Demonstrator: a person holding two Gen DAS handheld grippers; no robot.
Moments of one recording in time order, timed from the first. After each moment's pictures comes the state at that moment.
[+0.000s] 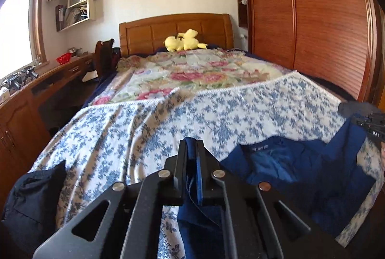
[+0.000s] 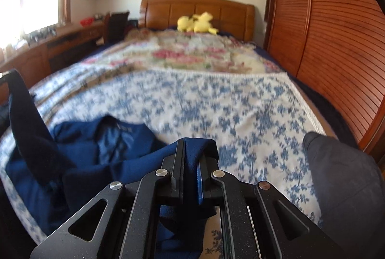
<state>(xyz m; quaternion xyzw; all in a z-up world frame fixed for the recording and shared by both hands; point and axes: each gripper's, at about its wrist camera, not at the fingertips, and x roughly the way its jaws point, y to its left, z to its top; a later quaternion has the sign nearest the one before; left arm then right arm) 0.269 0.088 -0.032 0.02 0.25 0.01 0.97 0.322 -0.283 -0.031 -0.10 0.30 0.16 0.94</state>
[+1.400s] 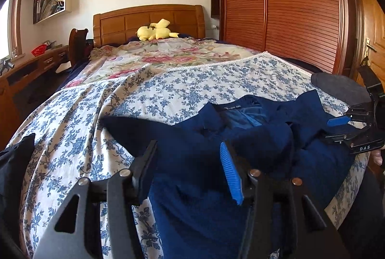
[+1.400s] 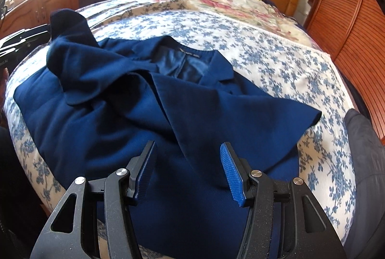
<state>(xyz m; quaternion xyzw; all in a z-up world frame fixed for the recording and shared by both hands) 0.223 0.079 -0.104 0.01 0.27 -0.07 0.96 0.251 -0.190 -0.110 -0.19 0.41 0.22 0.87</state>
